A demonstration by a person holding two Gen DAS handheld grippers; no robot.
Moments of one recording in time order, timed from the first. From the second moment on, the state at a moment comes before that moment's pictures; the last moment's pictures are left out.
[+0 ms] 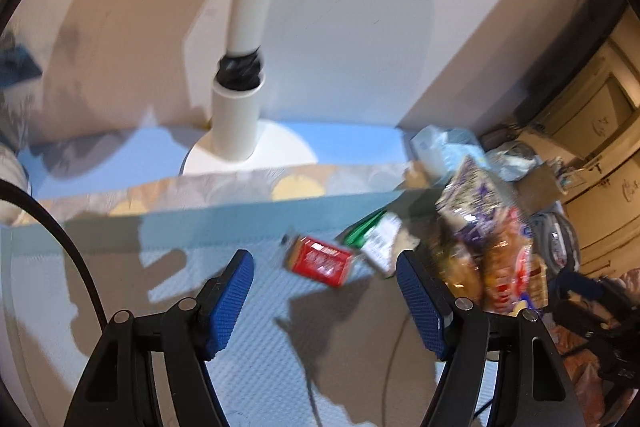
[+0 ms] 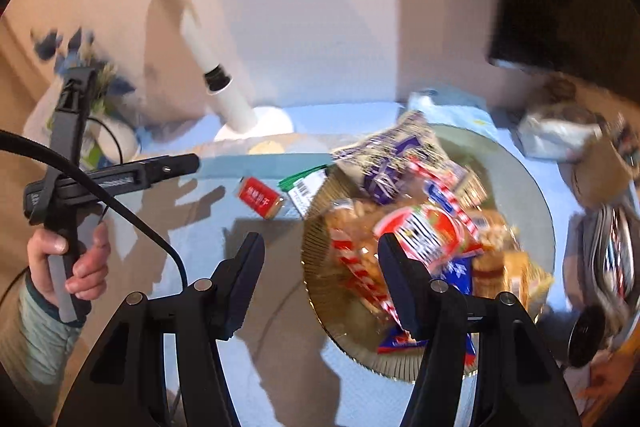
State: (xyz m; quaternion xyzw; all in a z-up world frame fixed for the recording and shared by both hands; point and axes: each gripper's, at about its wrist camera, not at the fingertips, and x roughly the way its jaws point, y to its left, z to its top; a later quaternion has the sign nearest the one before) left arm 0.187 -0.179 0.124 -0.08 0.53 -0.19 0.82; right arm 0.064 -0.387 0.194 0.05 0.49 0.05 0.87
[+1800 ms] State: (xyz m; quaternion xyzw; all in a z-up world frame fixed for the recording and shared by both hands) left arm 0.133 -0.150 0.004 -0.13 0.60 -0.45 0.65; right arm 0.271 -0.329 0.050 0.06 0.69 -0.08 0.72
